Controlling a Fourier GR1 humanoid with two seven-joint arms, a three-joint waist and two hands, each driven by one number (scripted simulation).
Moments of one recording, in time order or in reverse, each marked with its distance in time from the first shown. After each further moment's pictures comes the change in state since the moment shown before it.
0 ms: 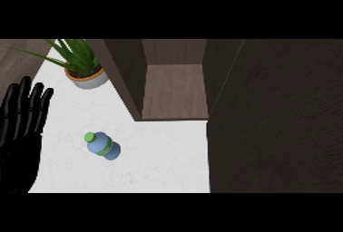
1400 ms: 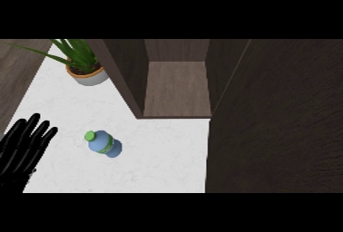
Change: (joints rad) left arm 0.238 0.069 0.078 -0.119 0.325 -0.269 0.212; right arm 0.543 0.040 0.235 -0.373 -0.041 0.088 0.145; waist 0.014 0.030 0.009
